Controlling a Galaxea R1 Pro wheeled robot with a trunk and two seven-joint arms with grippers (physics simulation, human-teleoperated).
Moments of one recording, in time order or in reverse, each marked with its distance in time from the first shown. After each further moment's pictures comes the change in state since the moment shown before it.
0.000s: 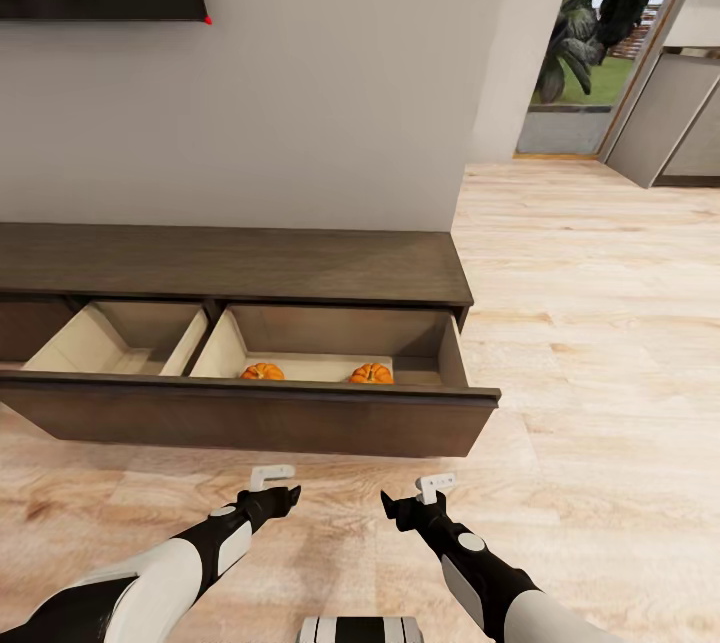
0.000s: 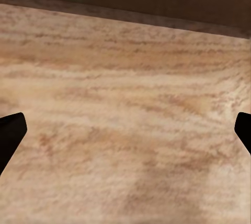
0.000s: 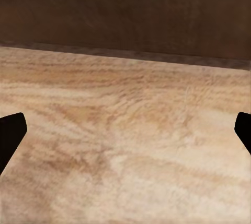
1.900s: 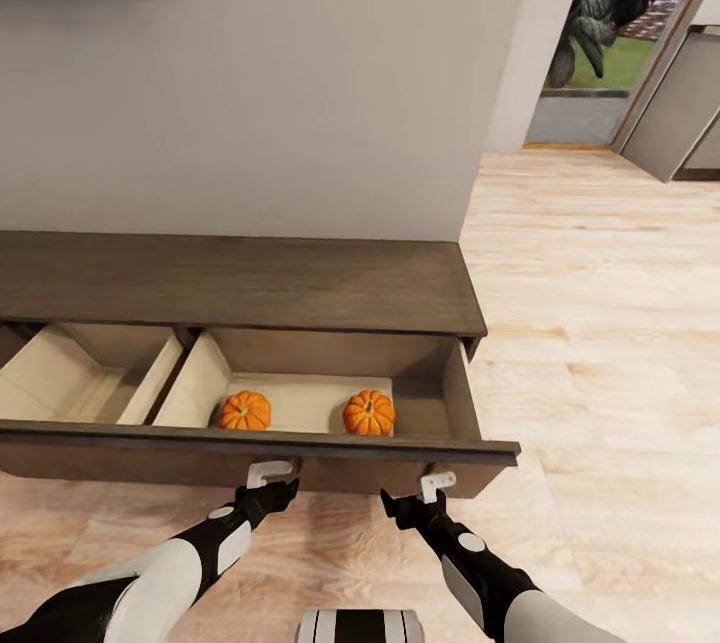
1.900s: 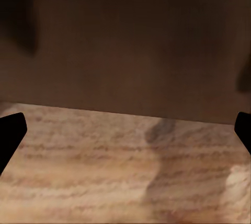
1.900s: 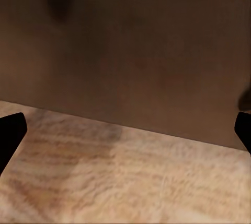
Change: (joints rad) left arm 0.000 0.002 0.000 0.003 0.030 -0.063 0.007; right arm 0.000 0.000 0.000 0.000 0.001 -0.021 0.000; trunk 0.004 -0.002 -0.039
